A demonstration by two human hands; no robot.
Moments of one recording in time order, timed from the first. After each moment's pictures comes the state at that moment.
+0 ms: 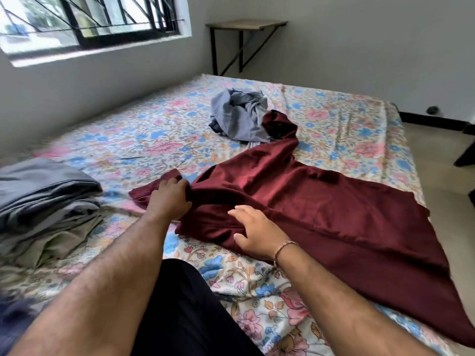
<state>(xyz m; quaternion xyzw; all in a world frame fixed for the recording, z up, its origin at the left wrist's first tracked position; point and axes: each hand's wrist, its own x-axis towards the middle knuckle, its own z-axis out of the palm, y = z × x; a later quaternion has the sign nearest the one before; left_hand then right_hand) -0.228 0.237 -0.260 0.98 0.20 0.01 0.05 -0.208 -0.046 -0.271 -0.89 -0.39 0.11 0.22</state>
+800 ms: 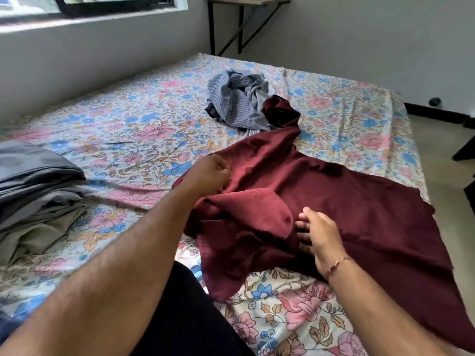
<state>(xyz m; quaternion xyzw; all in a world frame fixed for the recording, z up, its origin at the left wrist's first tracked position) -0.189 0.148 -0.211 0.90 0.16 0.06 0.39 -0.189 -0.124 -0.279 -0.77 0.14 0.13 0.61</state>
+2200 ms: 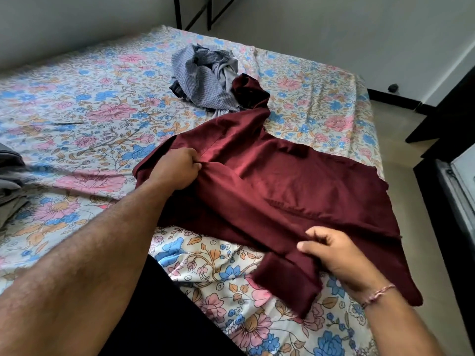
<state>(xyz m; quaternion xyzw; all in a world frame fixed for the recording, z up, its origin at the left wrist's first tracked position) -0.165 0.148 -0.266 0.97 0.10 0.09 0.20 -0.244 -0.233 -0.261 -0.78 0.01 0.24 0.57</state>
